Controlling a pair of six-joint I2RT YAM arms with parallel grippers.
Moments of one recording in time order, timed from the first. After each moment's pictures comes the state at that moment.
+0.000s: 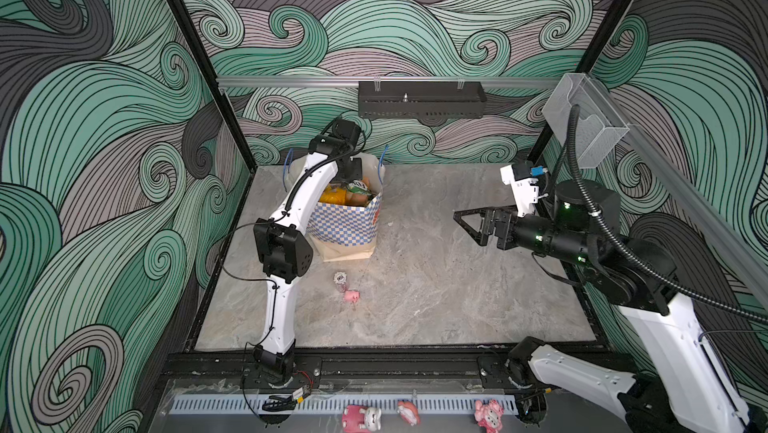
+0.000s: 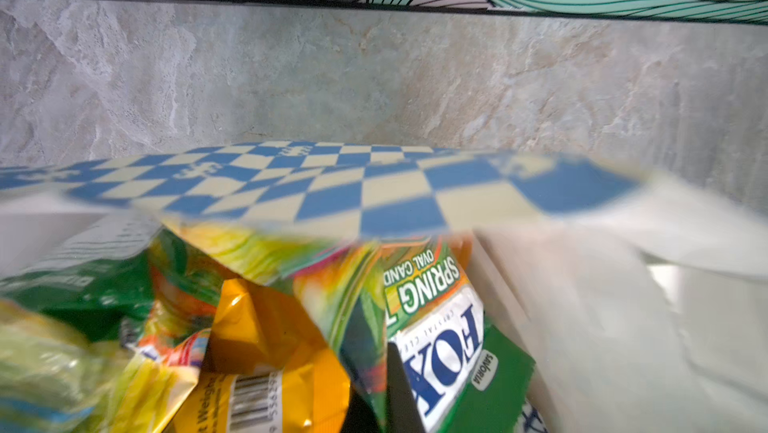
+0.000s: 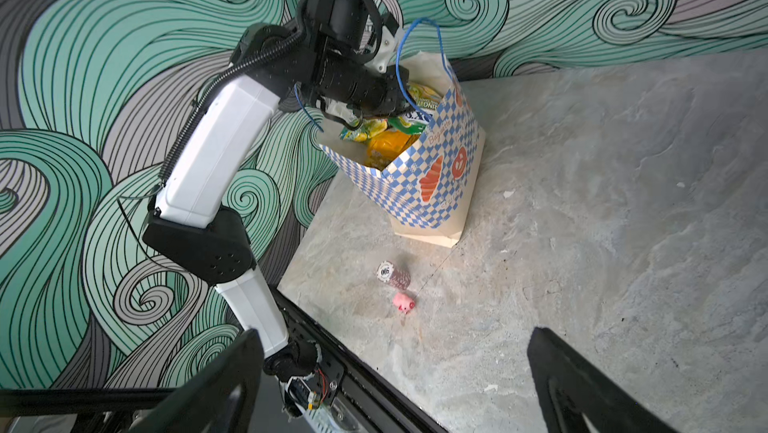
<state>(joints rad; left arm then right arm) -0.34 2.14 2.36 -1.24 -0.14 -0.35 0.60 1.01 1.62 -1.02 -0.20 0.48</state>
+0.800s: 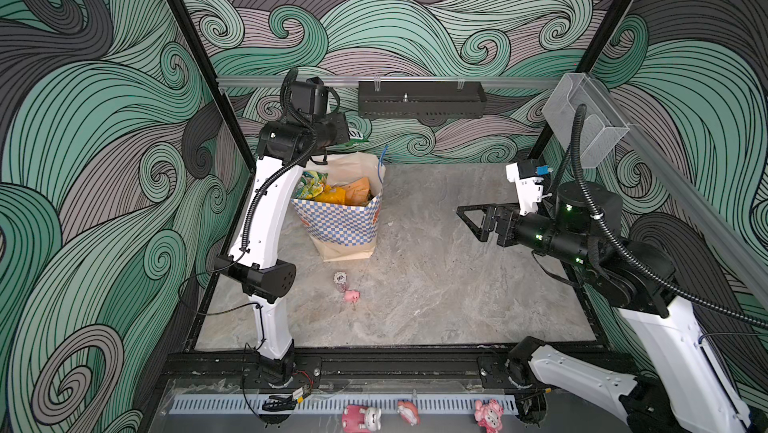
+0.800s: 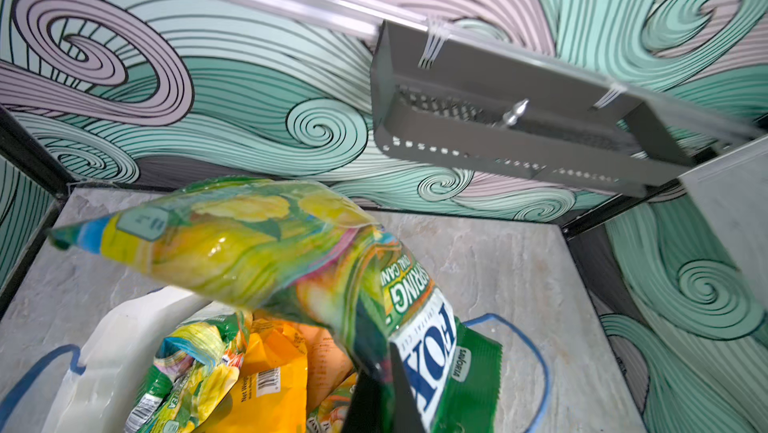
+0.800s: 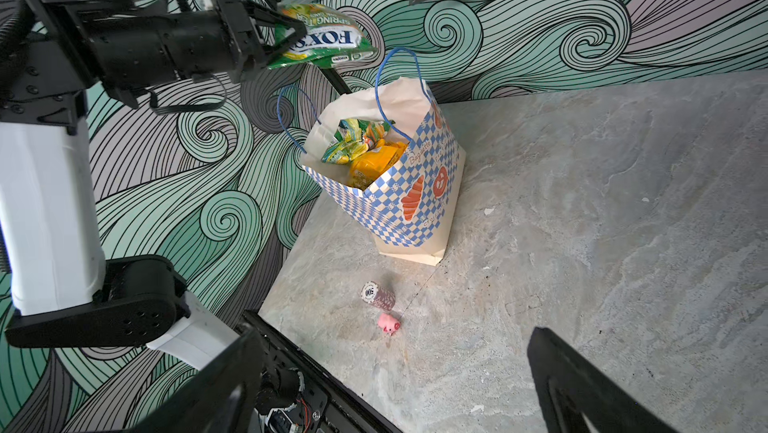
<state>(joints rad) -0.33 1.89 2.57 -1.14 -0.08 -0.40 0.60 1.00 1.60 -1.00 -0.12 0.48</state>
